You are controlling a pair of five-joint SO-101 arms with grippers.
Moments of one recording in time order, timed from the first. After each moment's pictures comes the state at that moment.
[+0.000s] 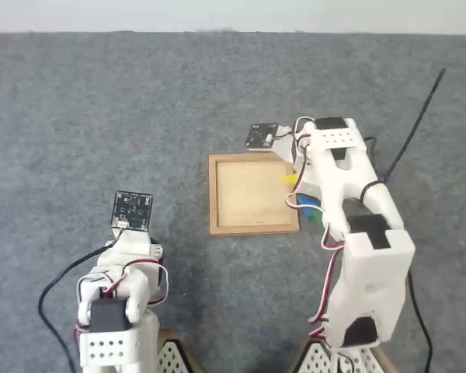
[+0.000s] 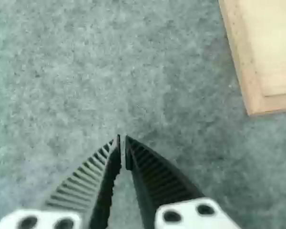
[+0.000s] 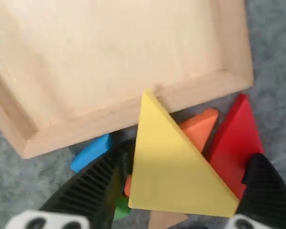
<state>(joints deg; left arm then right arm) -9.6 -103.2 97.1 72.0 -3.9 -9.8 27.9 -0.7 69.0 63.9</state>
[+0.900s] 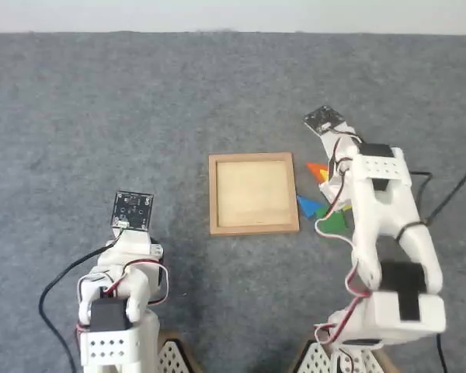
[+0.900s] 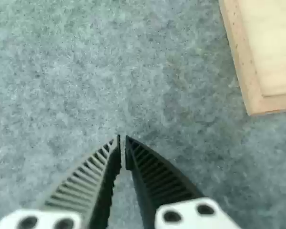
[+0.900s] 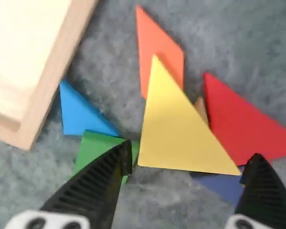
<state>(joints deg) -9.6 -103.2 97.1 72.0 -3.9 -0.9 0.8 25.6 59.5 35.2</state>
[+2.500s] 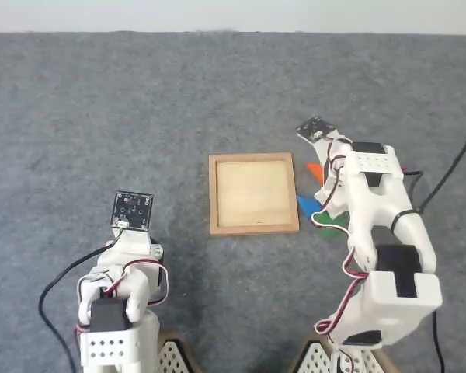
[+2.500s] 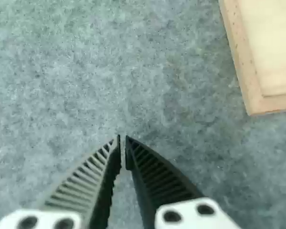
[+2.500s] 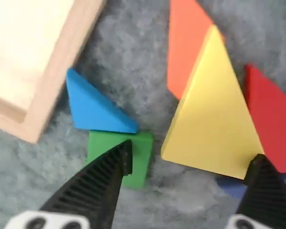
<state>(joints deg) -9.6 -103.2 97.1 72.0 -3.9 -2.5 9.7 22.7 63.3 33.5</state>
